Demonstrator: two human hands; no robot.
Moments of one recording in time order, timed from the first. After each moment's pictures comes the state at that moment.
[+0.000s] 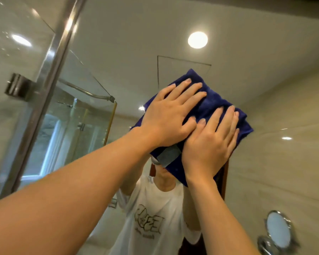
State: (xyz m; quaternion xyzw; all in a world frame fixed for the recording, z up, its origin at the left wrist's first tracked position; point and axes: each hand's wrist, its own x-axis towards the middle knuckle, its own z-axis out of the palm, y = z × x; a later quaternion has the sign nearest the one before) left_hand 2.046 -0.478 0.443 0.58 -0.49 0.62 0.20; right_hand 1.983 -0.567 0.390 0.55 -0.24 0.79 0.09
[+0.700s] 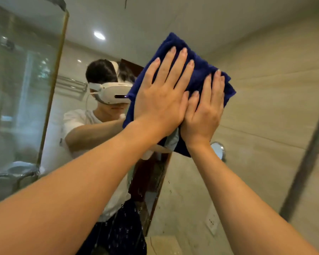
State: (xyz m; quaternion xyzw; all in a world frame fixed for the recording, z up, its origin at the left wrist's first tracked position) left_hand 2.024 -0.498 0.315 0.61 -0.44 0.58 0.31; right_hand 1.954 -0.598 0.312 0.61 -0.14 0.76 0.19
